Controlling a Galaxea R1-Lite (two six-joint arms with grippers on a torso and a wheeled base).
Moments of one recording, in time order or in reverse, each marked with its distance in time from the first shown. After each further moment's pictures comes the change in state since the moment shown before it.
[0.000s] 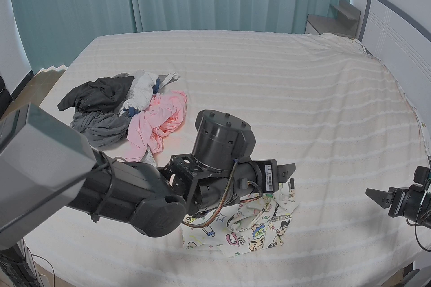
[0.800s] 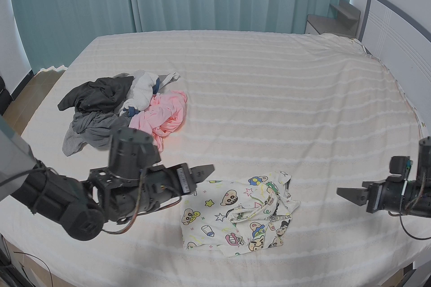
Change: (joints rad) left arm 0.233 -0.190 0.434 -0.192 0.033 -0.123; right arm 0.200 0.174 -0.129 0.003 0.021 -0.001
